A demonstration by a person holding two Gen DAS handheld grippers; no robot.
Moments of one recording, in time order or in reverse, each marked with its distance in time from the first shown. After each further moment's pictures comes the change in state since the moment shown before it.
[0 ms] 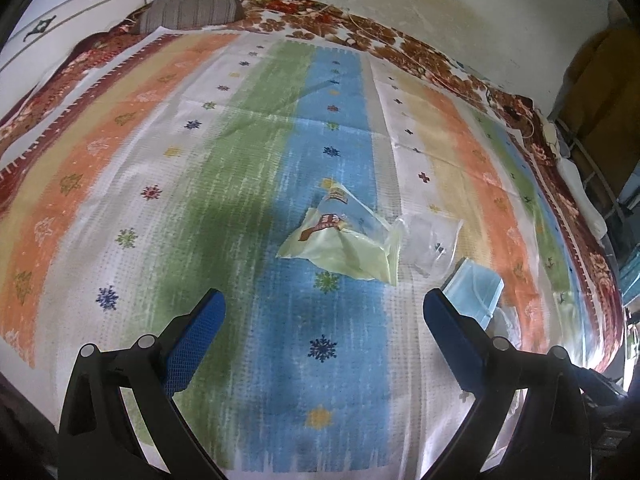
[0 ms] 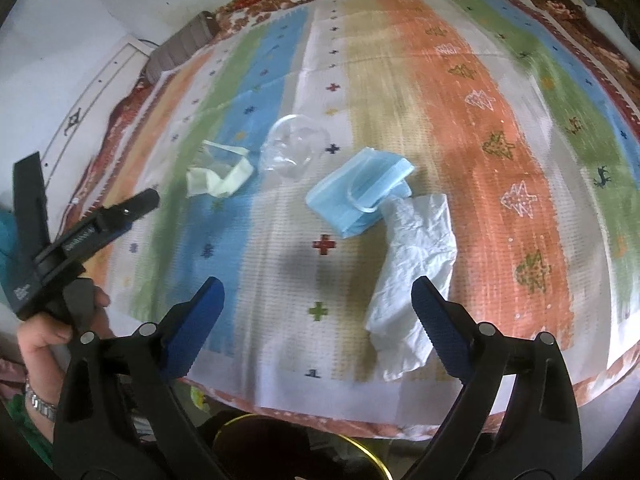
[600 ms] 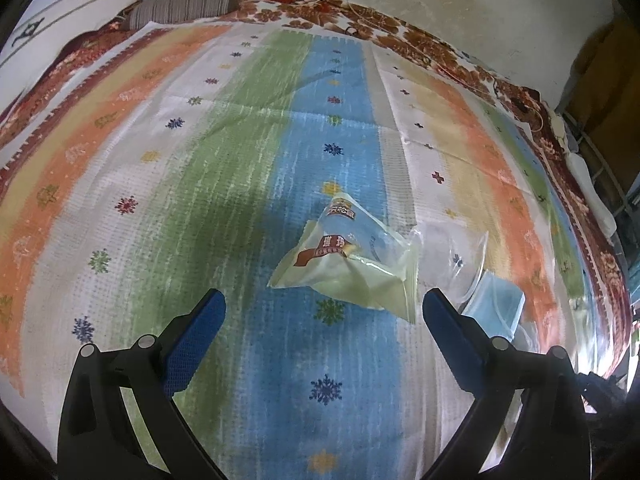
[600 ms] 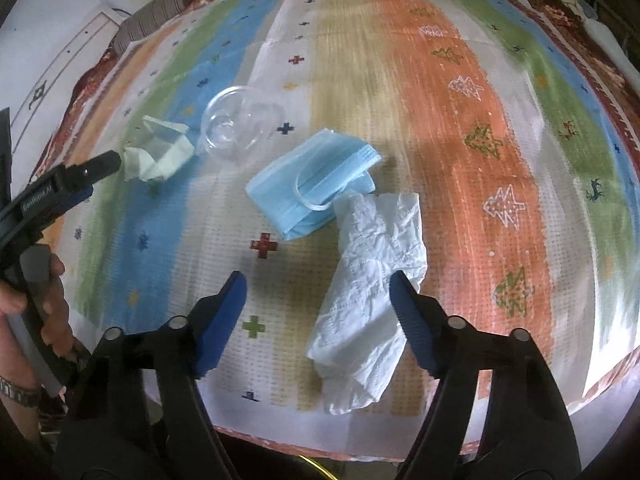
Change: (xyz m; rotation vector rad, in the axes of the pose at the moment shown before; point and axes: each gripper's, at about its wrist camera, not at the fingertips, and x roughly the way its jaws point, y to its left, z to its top) left arm 0.040 0.000 0.018 0.010 0.025 0.010; right arm 0.041 -0.018 0.011 -0.048 0.075 -0.144
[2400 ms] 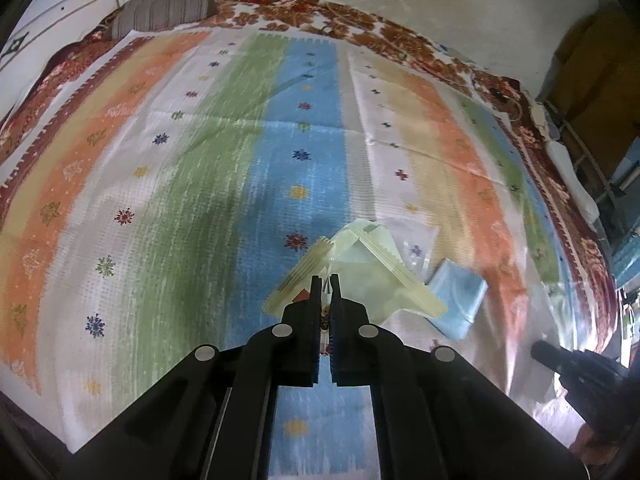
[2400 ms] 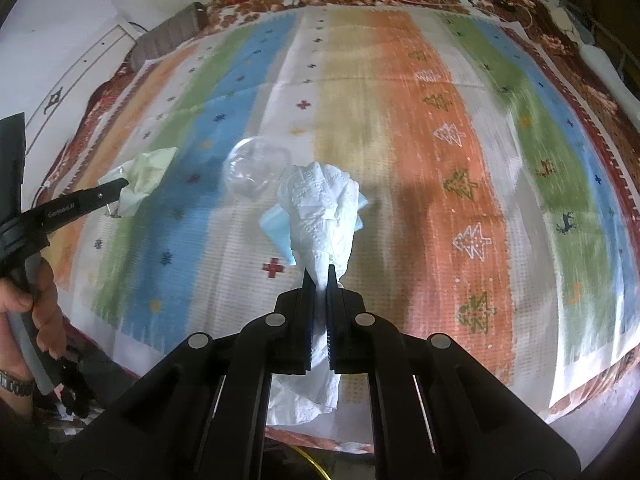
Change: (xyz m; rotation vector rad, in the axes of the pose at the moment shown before) left arm -0.041 -0.023 0.007 0.047 0.032 -0.044; right arm -0.056 -0.001 0.008 -0.043 -0.096 0.018
